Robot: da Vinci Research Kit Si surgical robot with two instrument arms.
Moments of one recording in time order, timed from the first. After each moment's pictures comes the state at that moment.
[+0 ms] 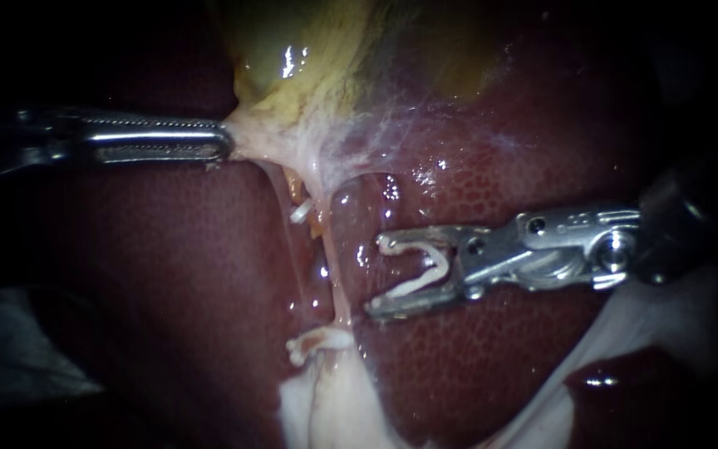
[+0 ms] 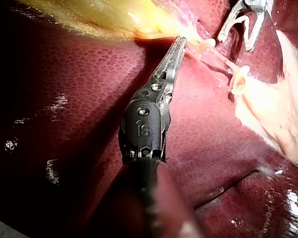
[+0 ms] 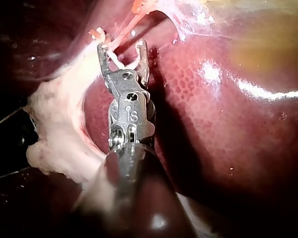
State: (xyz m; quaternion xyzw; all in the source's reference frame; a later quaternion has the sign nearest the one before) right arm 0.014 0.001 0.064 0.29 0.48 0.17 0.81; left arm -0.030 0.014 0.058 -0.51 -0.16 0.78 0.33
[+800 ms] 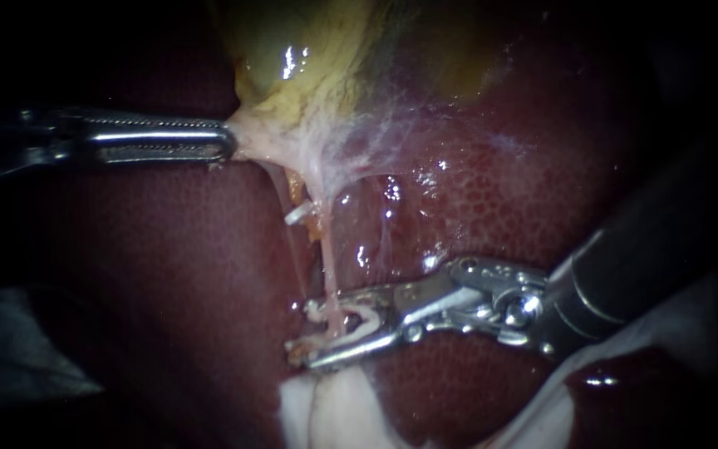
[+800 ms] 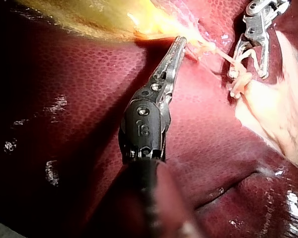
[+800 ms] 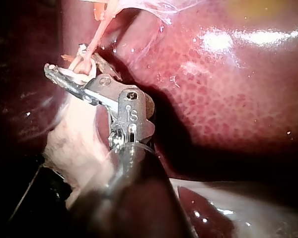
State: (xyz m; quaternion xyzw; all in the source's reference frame) right arm 0.019 -0.003 0.068 0.46 0.55 0.21 0.67; left arm -0.031 0.014 0.058 -0.51 -0.16 0.78 0.33
